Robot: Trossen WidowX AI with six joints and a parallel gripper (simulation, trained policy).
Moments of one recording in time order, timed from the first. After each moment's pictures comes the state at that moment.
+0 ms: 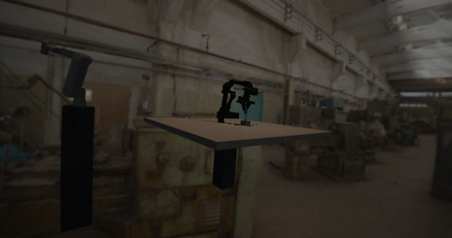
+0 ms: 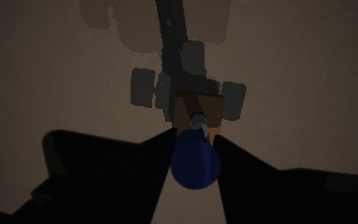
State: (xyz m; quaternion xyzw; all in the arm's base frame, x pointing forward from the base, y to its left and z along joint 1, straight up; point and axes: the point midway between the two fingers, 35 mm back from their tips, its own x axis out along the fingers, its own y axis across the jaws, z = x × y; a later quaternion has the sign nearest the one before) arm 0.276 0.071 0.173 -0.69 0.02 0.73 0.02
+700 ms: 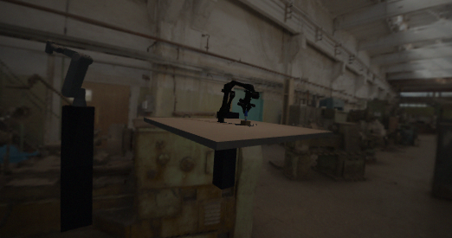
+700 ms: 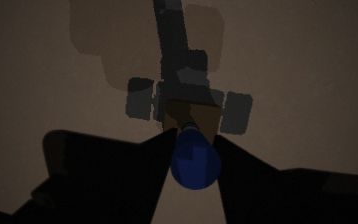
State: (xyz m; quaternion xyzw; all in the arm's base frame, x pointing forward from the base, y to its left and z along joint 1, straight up) arm 0.274 0.082 0.149 -0.67 0.01 0.75 0.01
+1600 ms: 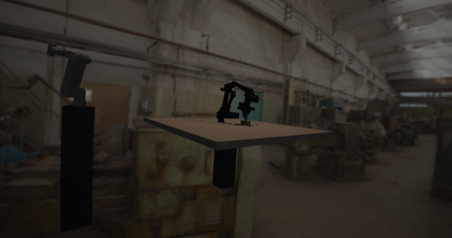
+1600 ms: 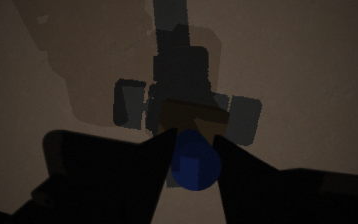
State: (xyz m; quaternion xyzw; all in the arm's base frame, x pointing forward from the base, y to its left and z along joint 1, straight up) arm 0.275 0.080 0.112 -0.66 -0.01 0.75 -0.01
